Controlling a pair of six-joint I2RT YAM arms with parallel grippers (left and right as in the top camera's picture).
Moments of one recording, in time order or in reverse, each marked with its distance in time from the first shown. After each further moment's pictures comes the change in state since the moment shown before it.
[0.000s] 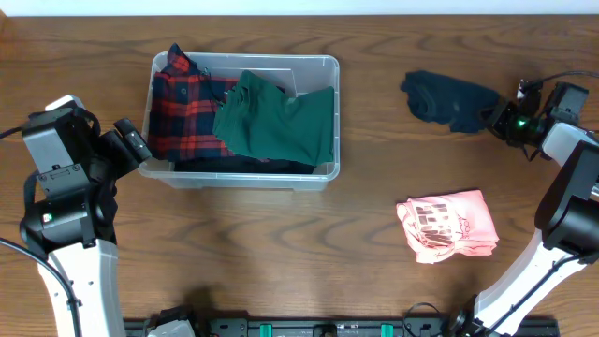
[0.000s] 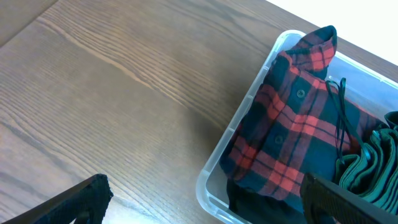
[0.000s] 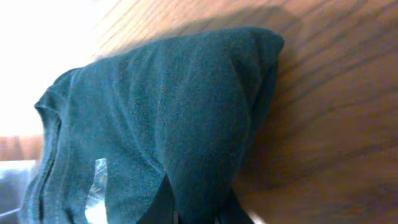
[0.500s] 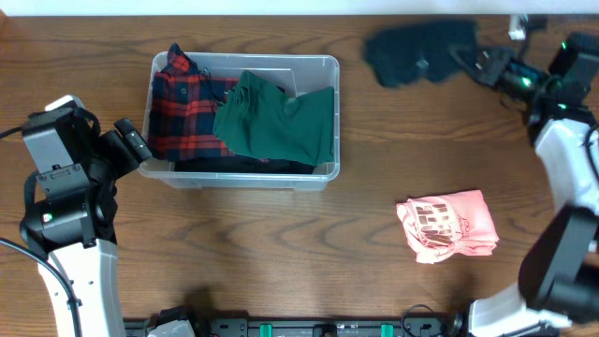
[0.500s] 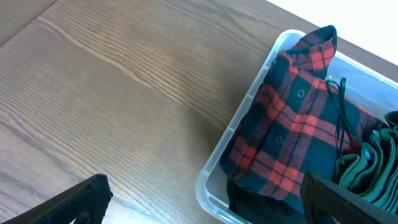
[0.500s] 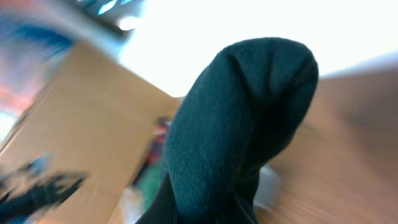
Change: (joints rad) left arm 0.000 0.000 0.000 0.000 0.000 0.000; right arm 0.222 -0.435 -0.028 0.364 -0.491 0.393
